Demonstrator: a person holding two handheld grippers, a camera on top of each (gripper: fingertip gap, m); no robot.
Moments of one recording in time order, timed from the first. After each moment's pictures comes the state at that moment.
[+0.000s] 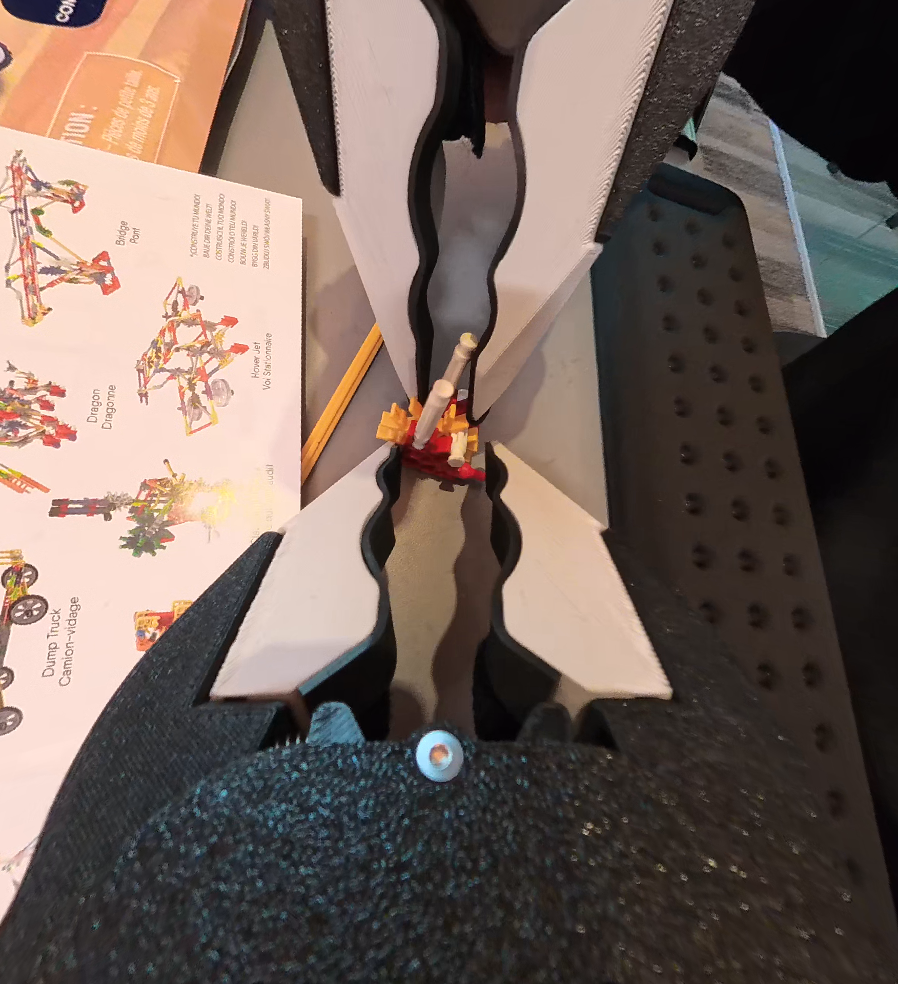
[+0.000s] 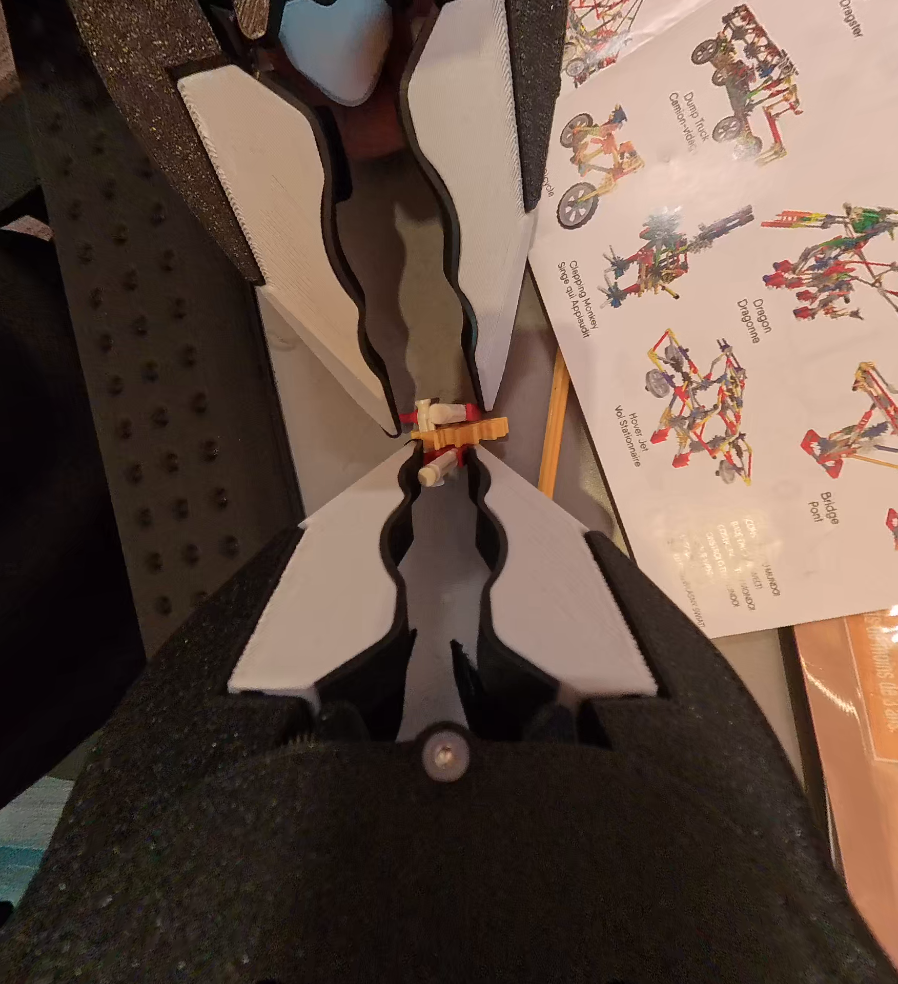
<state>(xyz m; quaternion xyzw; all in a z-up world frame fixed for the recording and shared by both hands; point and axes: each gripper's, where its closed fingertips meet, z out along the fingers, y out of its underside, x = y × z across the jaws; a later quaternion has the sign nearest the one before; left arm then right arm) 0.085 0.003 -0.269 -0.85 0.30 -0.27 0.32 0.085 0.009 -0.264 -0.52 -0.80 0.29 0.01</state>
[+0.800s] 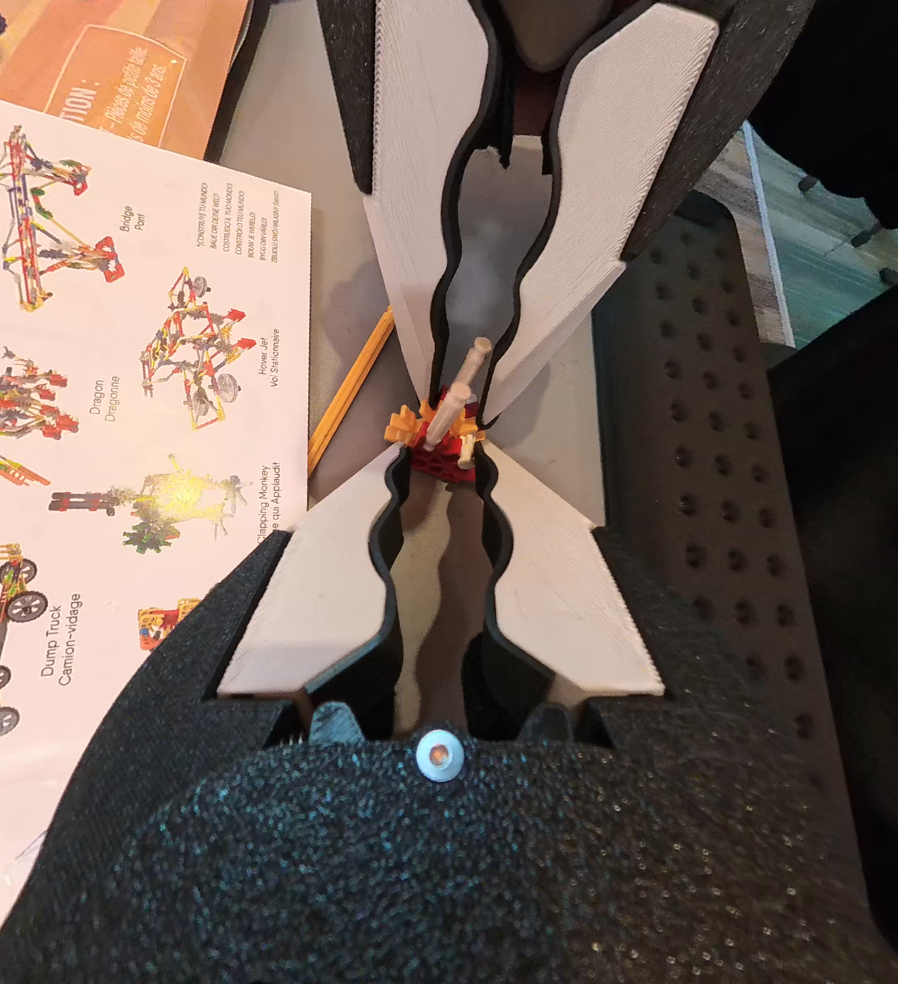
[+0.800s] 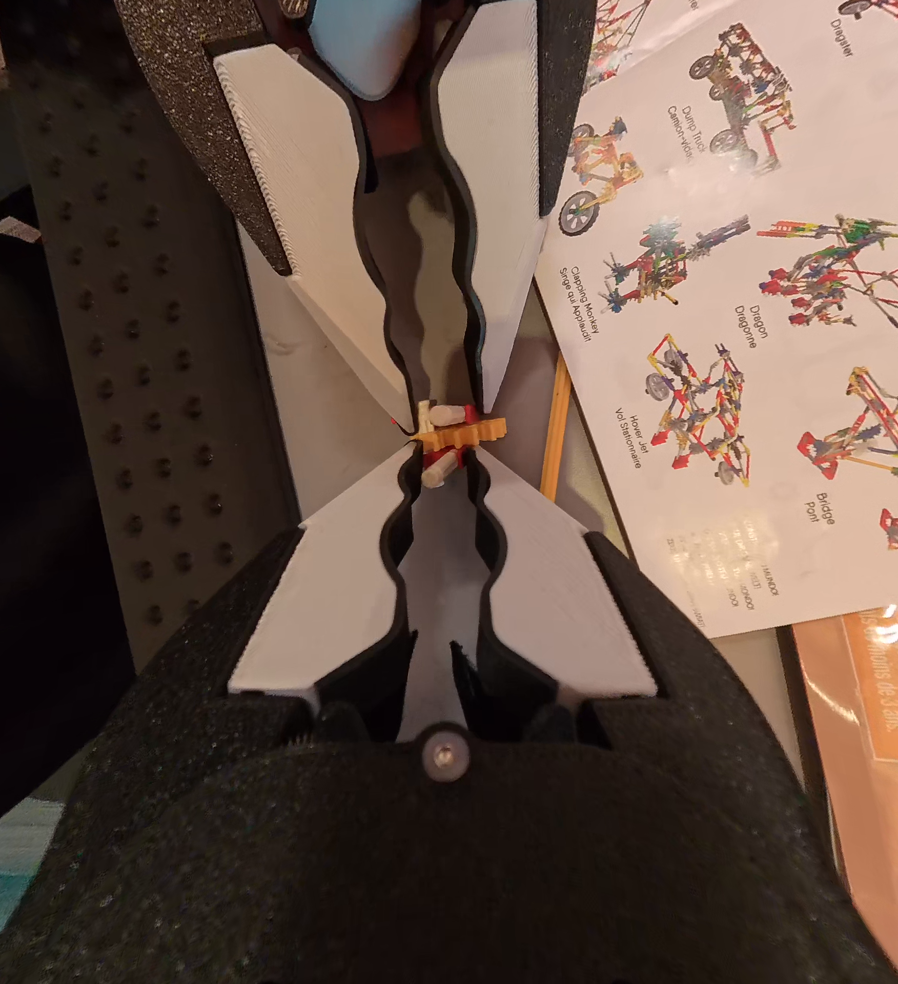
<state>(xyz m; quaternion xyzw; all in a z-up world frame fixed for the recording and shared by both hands) 0.083 0.004 -0.269 -0.86 0.29 -0.29 0.31 0.083 0.008 -0.264 -0.52 -0.80 0.29 0.03</state>
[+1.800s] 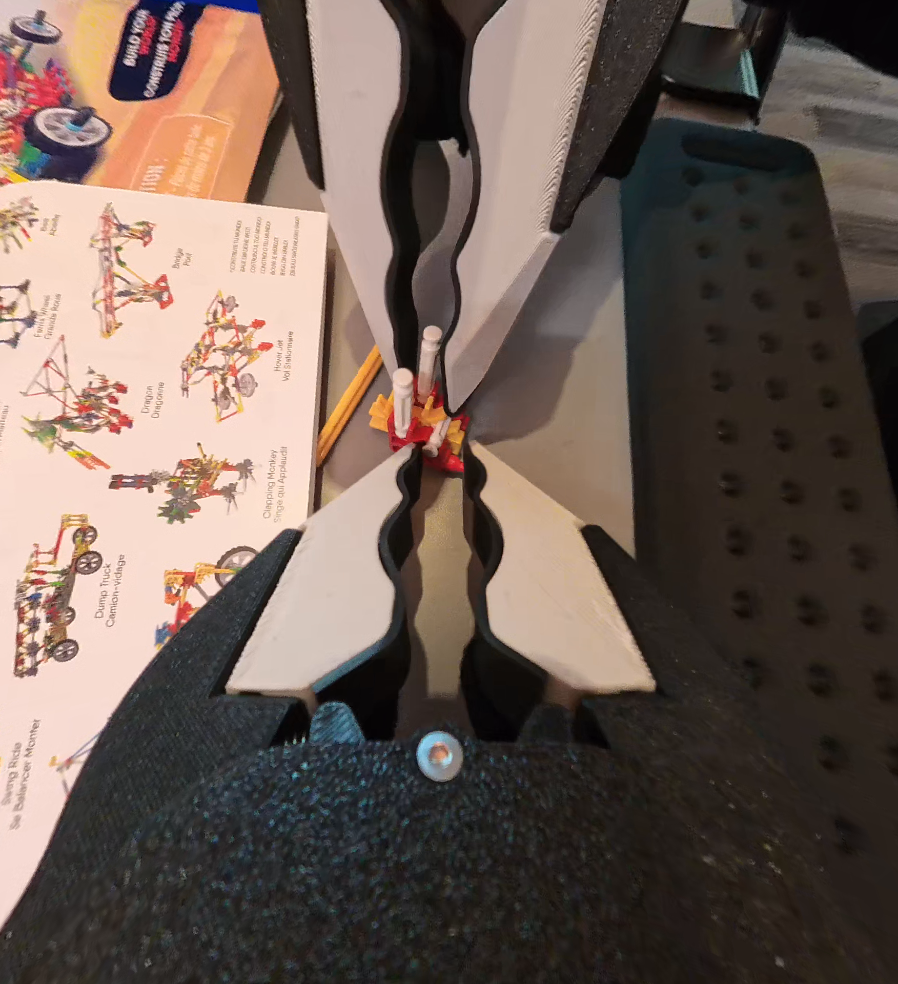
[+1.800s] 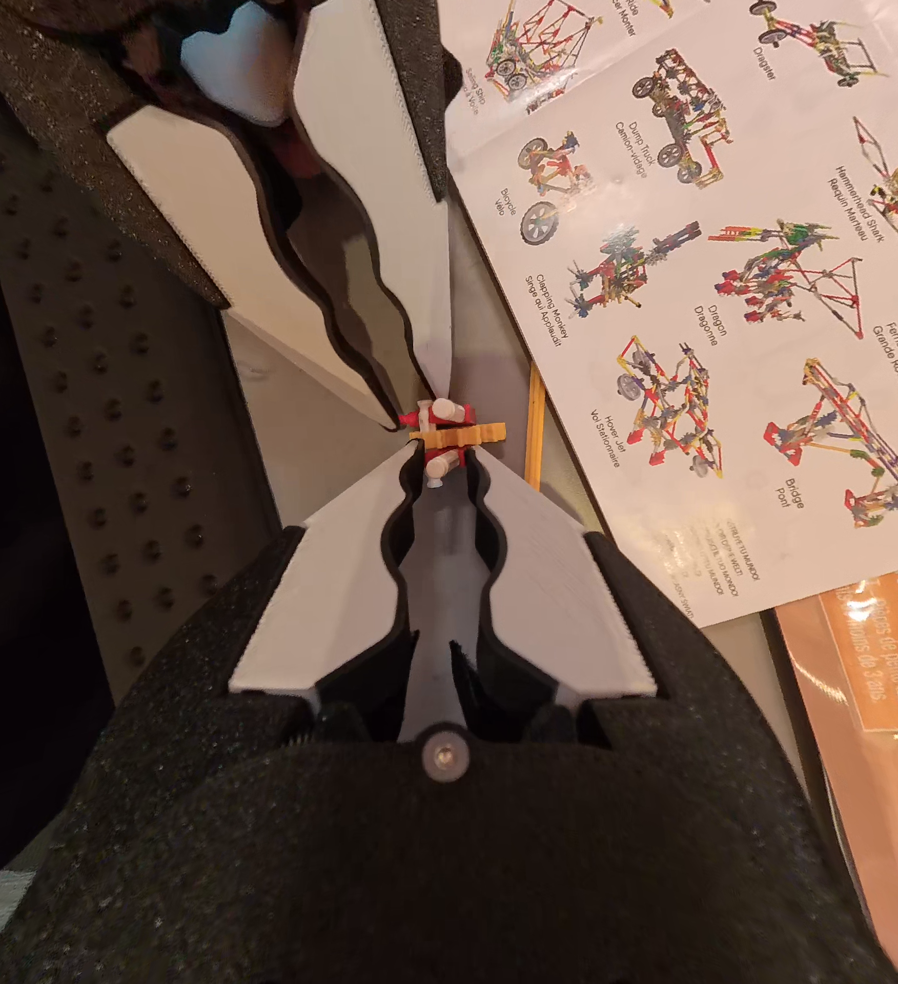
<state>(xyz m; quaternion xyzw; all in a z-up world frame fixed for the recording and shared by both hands) 0.077 0.000 -0.267 -0.85 0.32 -0.19 0.37 0.076 0.013 -0.265 -0.54 -0.79 0.29 0.07</state>
